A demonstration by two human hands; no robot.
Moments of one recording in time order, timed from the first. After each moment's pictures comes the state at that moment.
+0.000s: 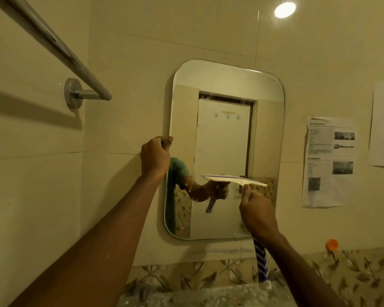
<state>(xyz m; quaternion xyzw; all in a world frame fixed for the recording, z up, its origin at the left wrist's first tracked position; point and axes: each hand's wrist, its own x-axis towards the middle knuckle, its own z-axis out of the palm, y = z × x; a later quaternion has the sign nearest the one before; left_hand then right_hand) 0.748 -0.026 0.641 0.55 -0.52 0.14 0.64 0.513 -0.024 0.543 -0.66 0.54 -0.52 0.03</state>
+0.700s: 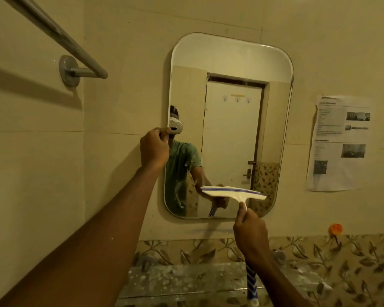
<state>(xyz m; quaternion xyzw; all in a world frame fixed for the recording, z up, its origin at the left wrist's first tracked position) 0.743 -0.028 0.614 0.56 -0.49 0.10 0.66 0.513 -0.007 0.464 -0.64 0.56 -0.51 0.09</state>
